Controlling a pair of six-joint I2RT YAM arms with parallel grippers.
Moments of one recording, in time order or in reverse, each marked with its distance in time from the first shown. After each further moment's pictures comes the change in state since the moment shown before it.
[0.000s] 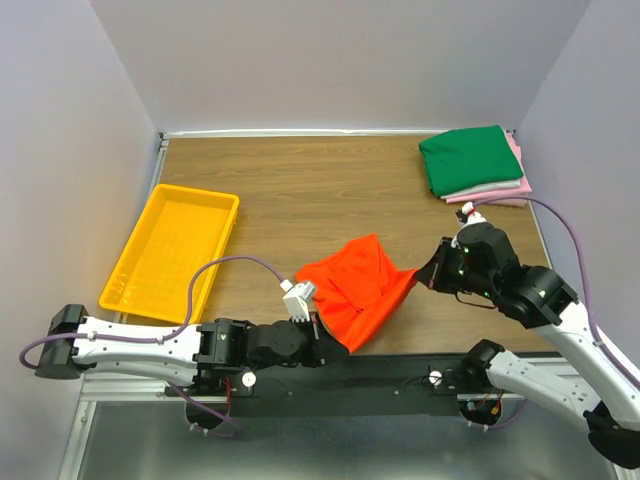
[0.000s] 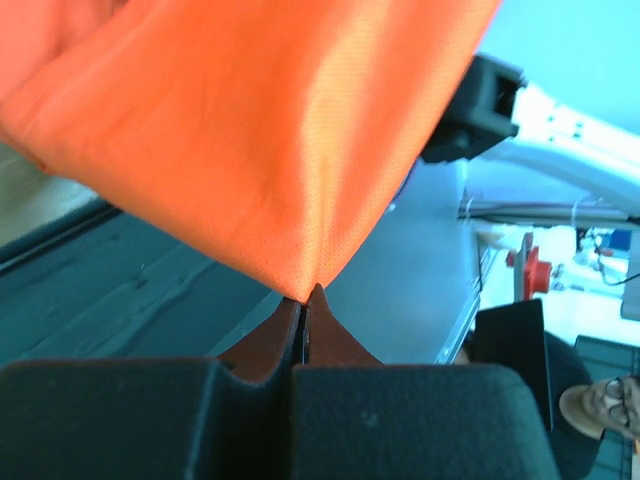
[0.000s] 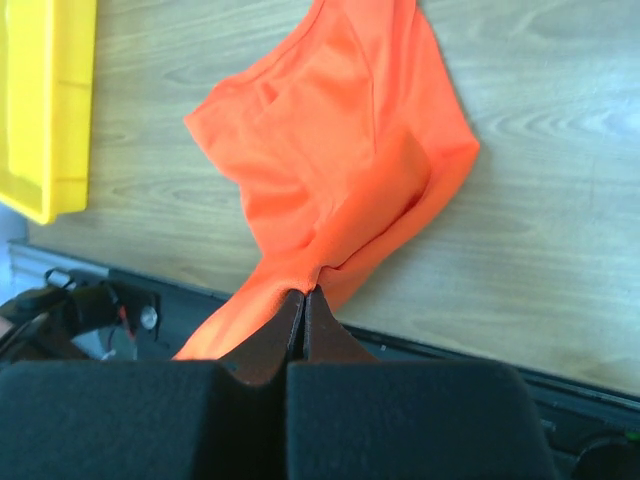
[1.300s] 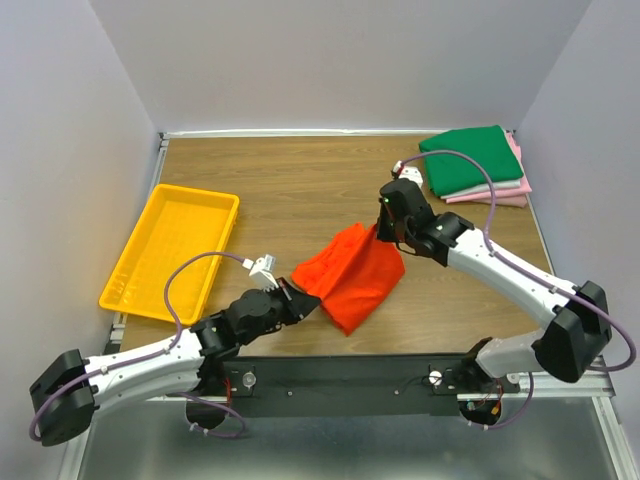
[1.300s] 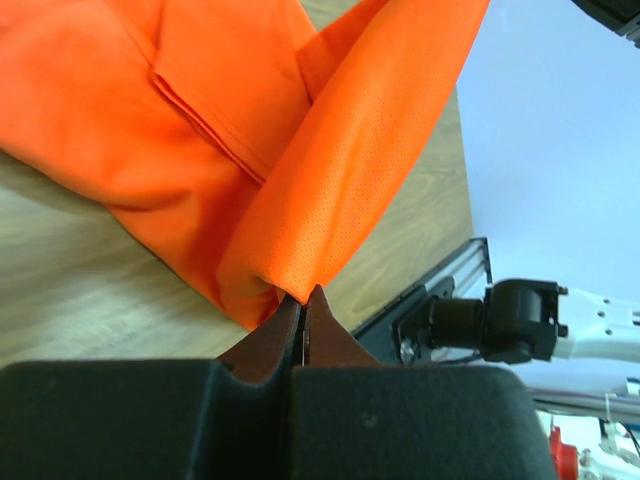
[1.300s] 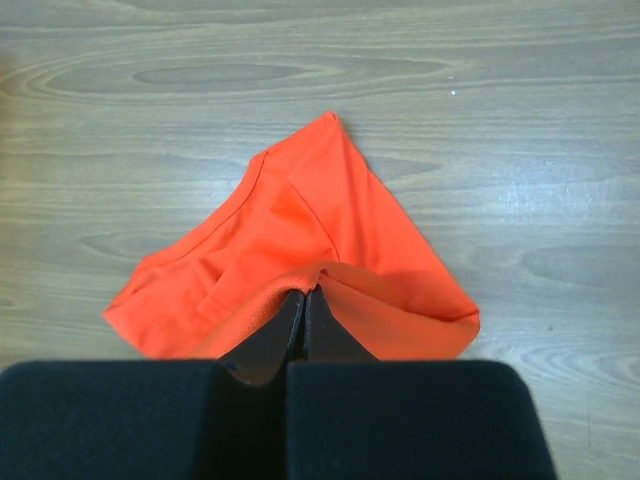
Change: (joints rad) left arm 0.514 -0.089 -0.314 0.384 0.107 0.193; right arm 0.002 0.591 0.114 0.462 0.225 -0.192
